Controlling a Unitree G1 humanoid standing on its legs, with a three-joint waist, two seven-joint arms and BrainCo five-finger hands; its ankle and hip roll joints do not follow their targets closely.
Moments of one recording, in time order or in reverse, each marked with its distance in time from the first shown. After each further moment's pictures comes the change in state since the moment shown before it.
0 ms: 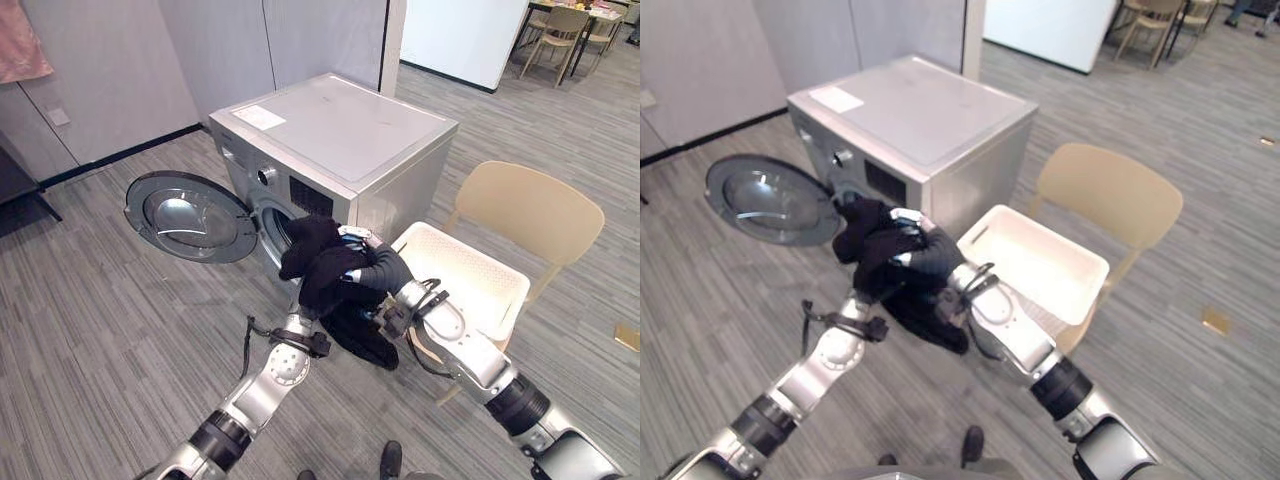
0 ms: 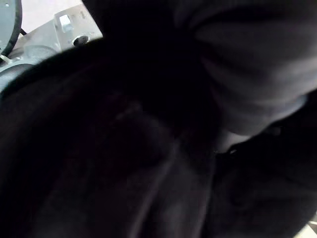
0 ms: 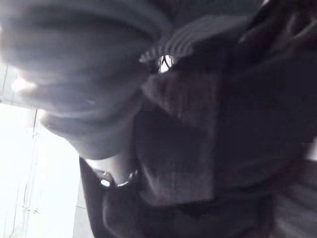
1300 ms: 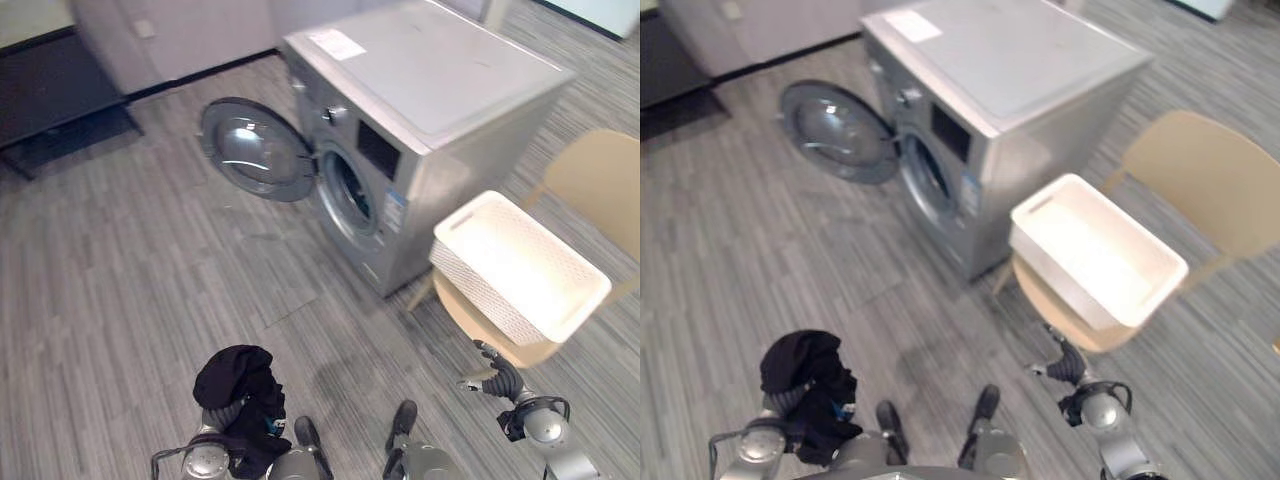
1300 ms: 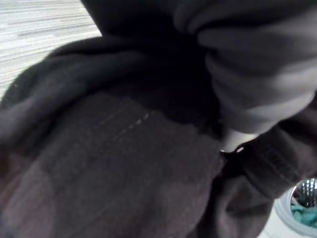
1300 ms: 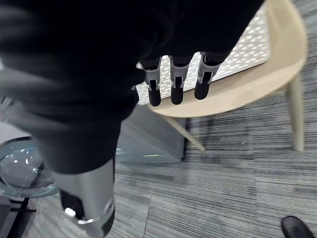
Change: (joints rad) left arm 0.379 -0.080 0.436 0.441 -0.168 0.068 -0.158; right arm 0.500 -0.113 -0.408 0.420 -0.535 0.065 -0.056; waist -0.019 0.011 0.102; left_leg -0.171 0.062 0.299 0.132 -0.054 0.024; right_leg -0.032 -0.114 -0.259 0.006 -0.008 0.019
